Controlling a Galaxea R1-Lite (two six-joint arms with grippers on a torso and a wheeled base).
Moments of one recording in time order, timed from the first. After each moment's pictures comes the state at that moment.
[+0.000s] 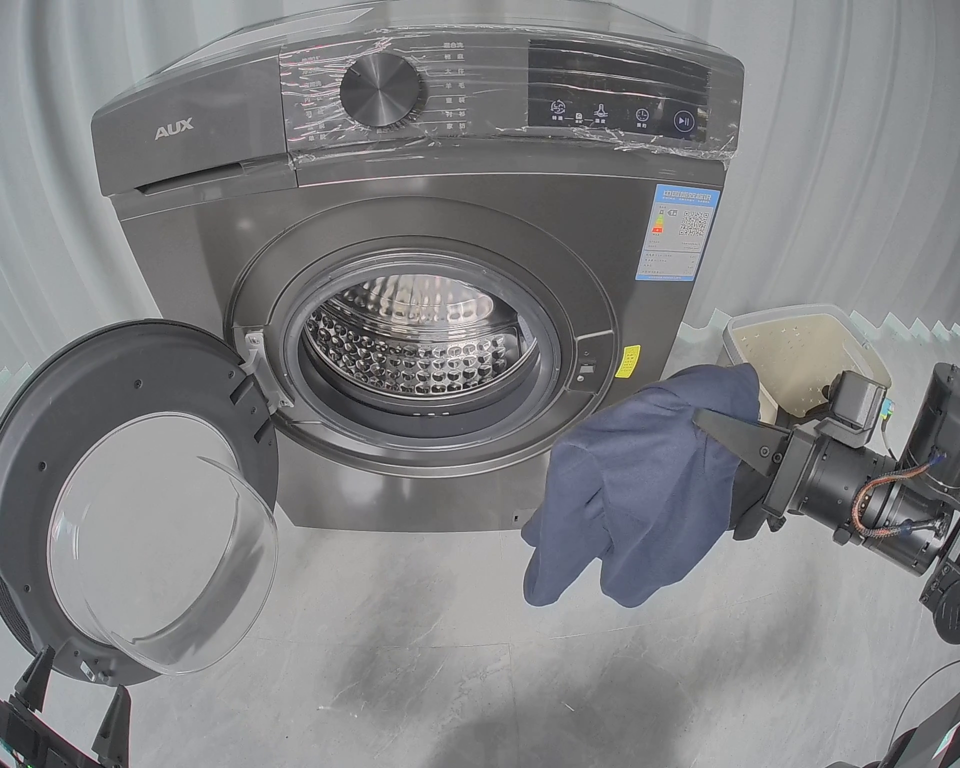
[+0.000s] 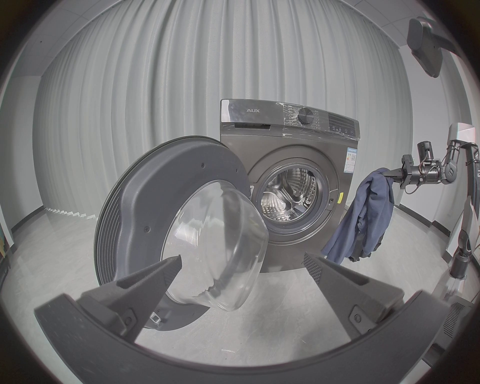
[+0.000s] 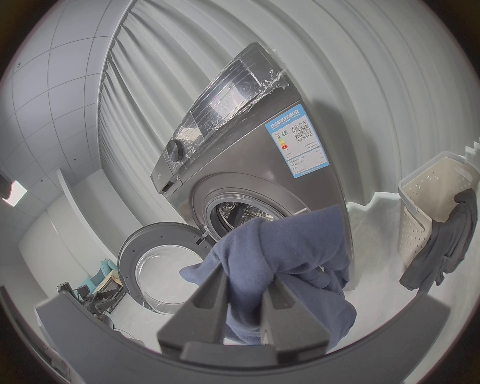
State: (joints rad) left arm -0.01 0.02 -0.02 0.00 -0.01 -0.01; right arm 0.50 1.47 -0.46 -1.02 0.20 0.37
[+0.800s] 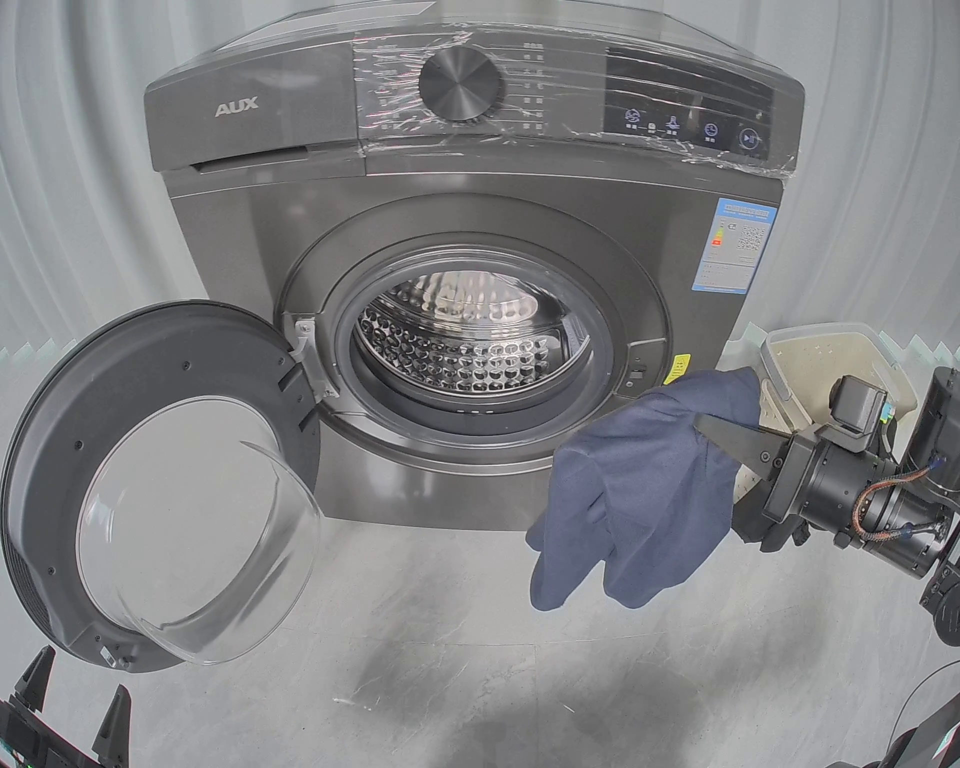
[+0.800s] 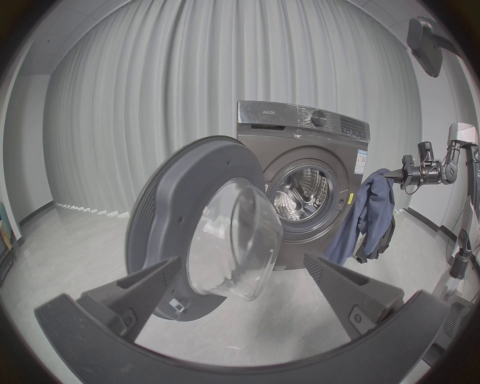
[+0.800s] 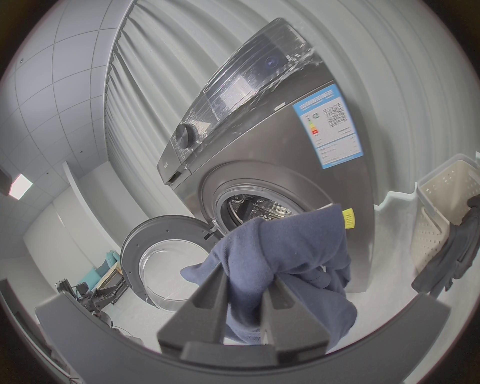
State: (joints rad) left arm -0.01 0.02 -0.02 0.00 -0.01 -0.01; right arm 0.50 1.46 -0.45 -1.02 0.20 0.36
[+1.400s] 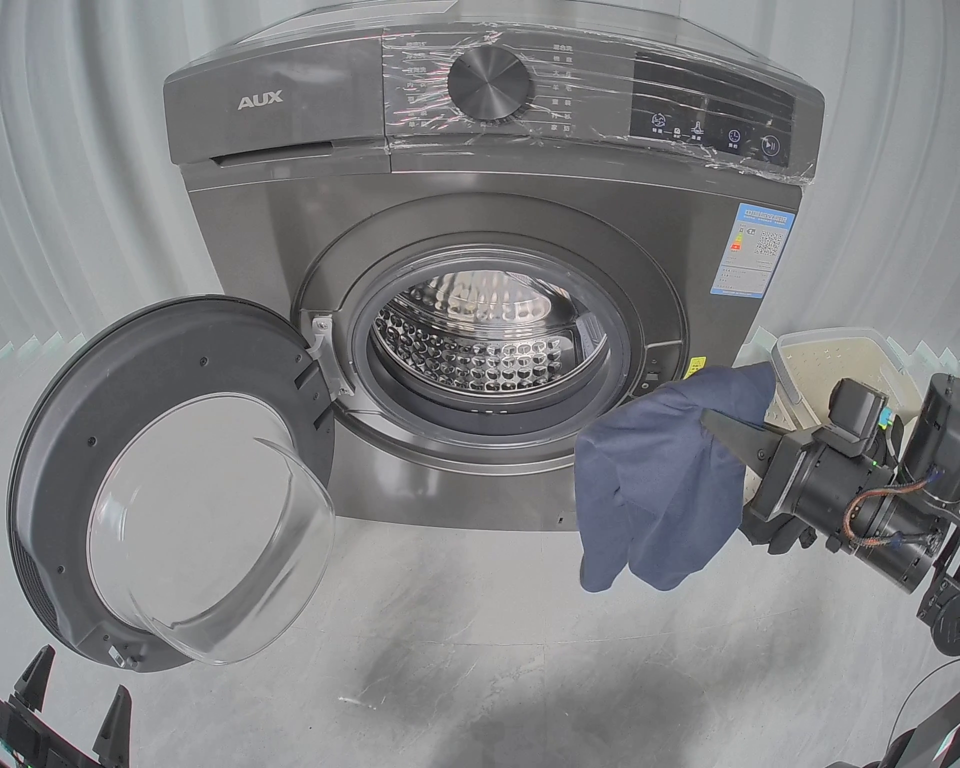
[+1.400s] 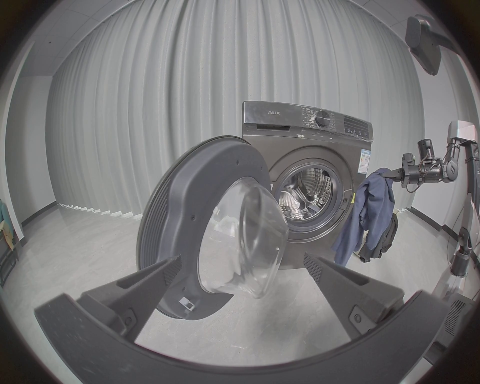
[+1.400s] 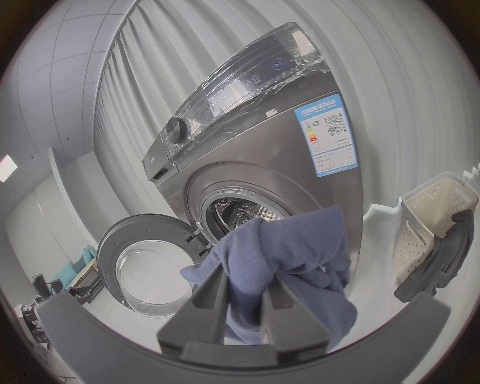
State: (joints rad) left arm -0.01 0.02 -0.02 0.00 -0.01 0.00; right arm 0.56 1.47 -0.44 -1.02 0.00 0.29
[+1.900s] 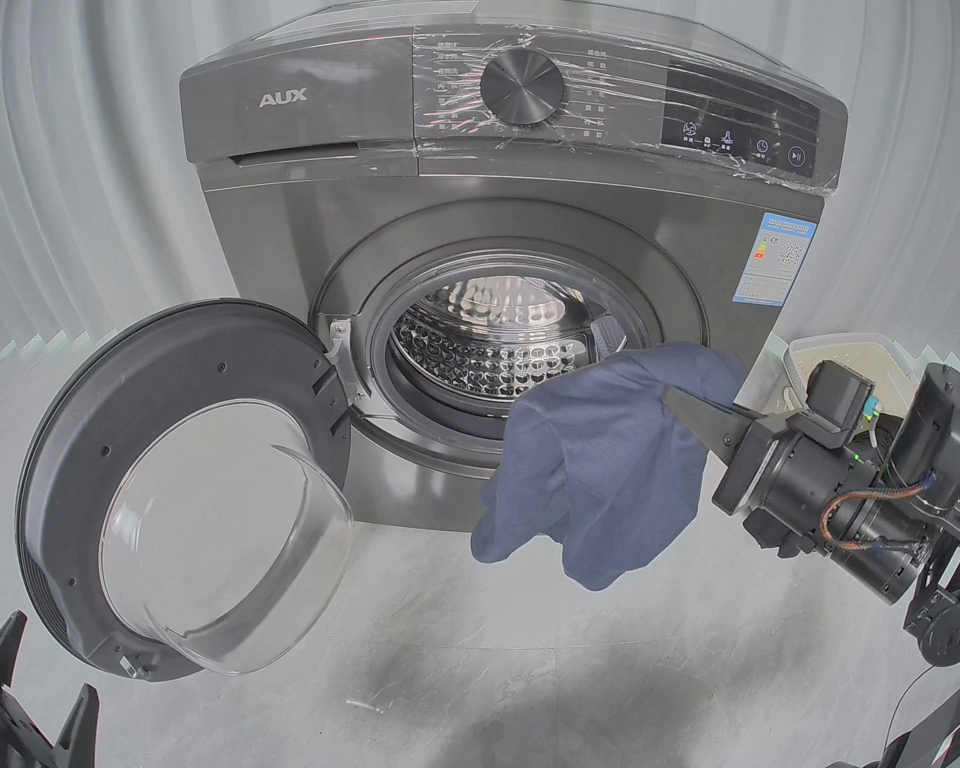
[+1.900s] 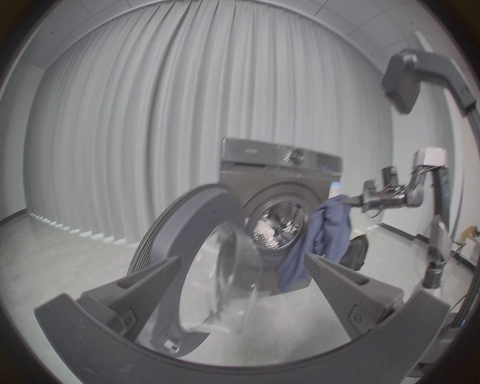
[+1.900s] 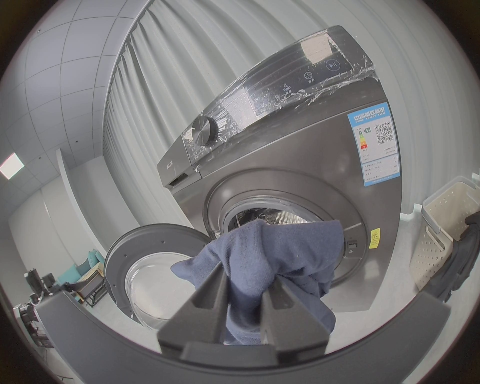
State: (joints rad) left arm -0.01 0.04 -0.16 -0.05 -0.21 -0.03; right arm 0.71 1.50 -0.51 -1.07 -0.13 0.28
